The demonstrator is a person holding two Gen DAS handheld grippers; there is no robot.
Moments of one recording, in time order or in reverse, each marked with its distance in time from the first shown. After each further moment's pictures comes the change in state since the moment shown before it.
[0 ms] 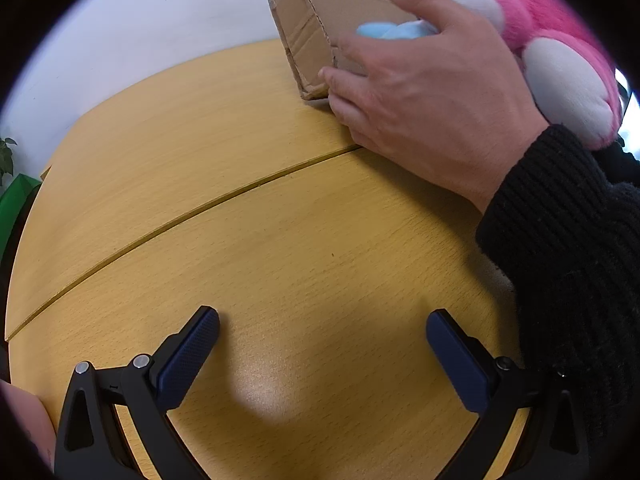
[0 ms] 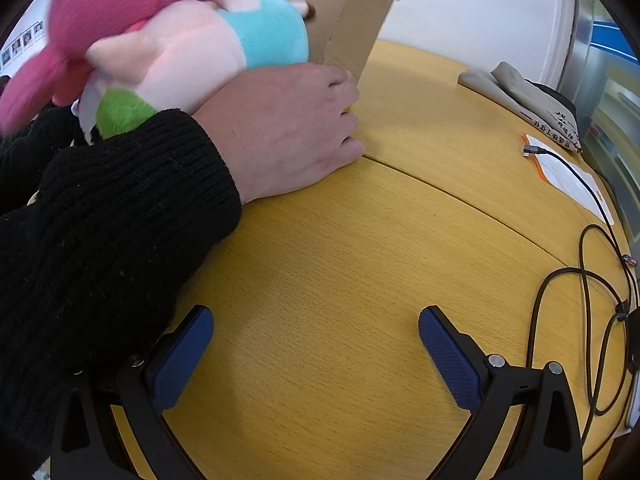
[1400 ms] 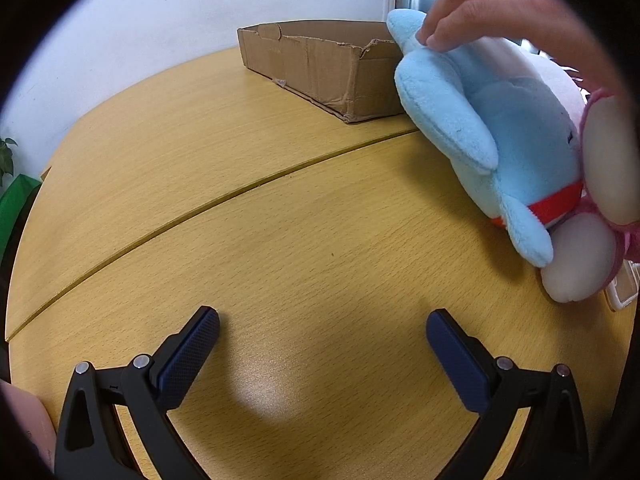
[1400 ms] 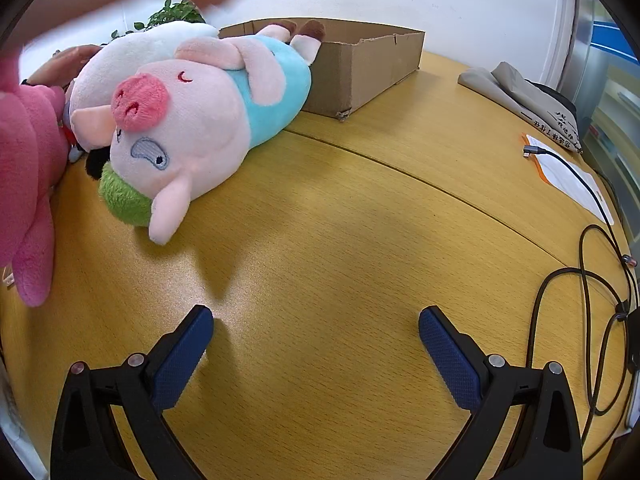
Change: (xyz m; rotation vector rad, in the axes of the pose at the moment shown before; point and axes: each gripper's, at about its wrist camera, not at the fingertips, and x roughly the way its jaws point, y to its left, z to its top) left arm 0.003 -0.002 0.001 0.004 0.000 -0.002; right arm 0.000 0.000 0.000 0.003 0.000 -0.002
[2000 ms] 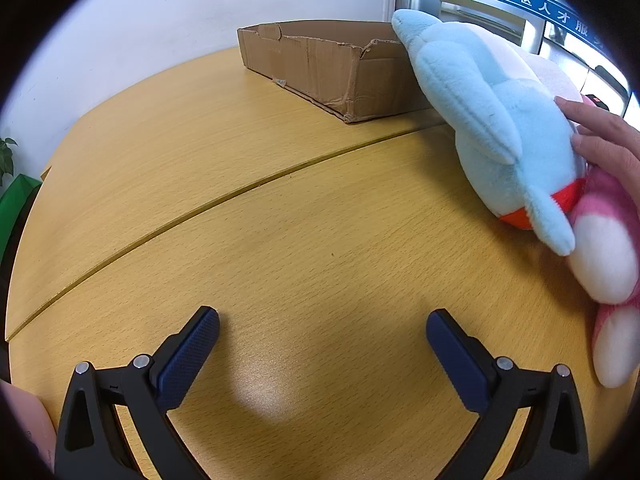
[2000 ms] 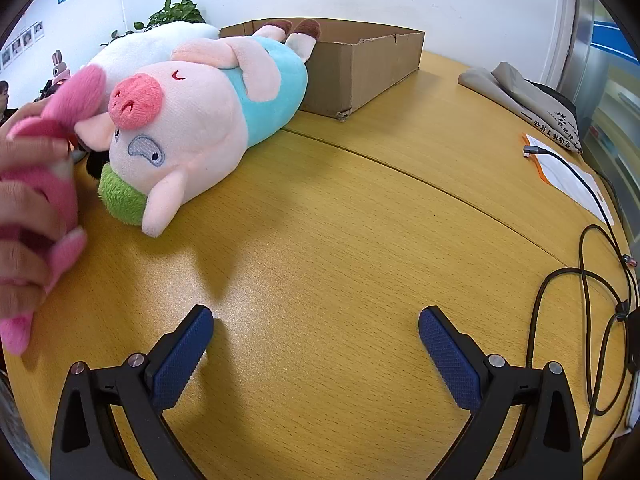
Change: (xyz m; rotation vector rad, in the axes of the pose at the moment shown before) left arm 0.001 0.000 -0.002 0.002 0.000 -0.001; right arm 0.000 0.000 0.000 0.001 0.000 -0.001
